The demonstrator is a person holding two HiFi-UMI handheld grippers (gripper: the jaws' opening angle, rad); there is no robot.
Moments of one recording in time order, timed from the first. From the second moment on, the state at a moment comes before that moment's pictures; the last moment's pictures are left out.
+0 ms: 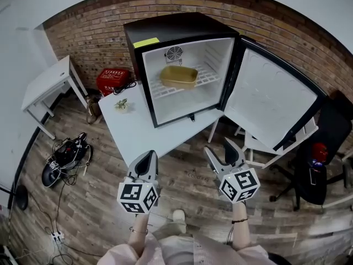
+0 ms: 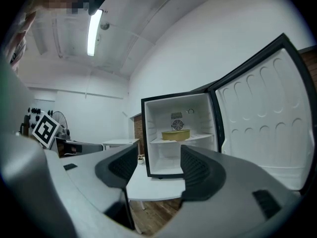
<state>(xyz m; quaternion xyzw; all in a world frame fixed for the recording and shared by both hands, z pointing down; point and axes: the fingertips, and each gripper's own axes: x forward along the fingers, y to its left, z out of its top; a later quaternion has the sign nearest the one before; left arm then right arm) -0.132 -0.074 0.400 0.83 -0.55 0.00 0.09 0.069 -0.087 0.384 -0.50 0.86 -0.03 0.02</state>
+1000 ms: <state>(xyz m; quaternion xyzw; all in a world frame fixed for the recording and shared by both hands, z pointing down) -0.141 -0.158 0.426 0.82 -0.55 0.01 0.13 0.055 -0.171 0.393 -0.50 0.87 -0.05 0.01</state>
